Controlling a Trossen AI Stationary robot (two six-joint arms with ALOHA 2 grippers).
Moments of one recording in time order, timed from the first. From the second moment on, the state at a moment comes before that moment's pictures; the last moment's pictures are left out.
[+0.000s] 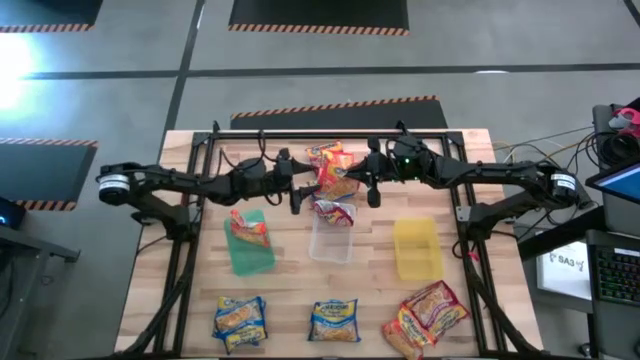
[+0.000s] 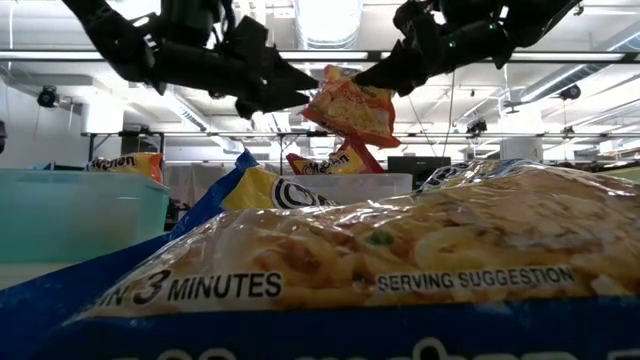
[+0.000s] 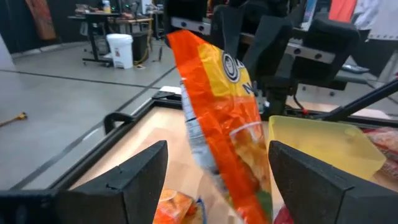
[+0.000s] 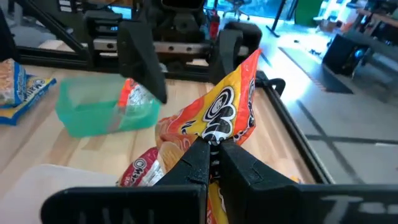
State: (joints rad) left arm 0.22 1.43 0.64 0.71 0.00 -0.03; right arm -0.33 1.30 0.80 0.26 -0.26 -0.24
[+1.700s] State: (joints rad) left arm 0.23 1.52 0.74 0.68 0.17 -0.09; right arm -0.27 1.30 0.80 0.30 -0.26 -0.36
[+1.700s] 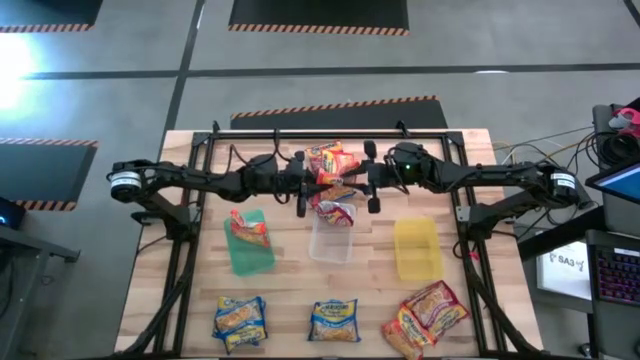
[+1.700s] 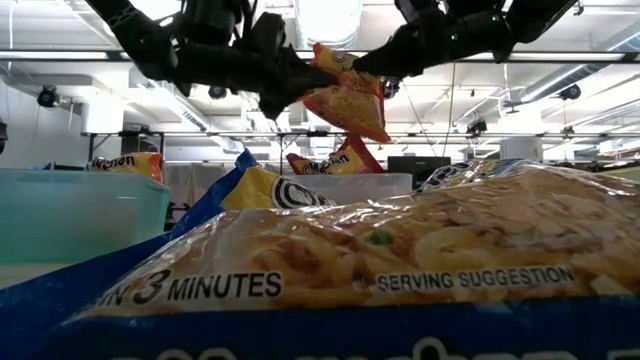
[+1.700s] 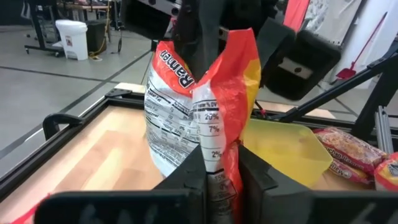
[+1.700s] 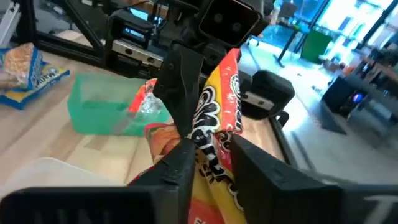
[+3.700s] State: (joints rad) left arm 0.23 0.32 0.27 -0.09 0.48 -0.18; right arm -0.27 1.04 0.80 -0.39 0.79 0.29
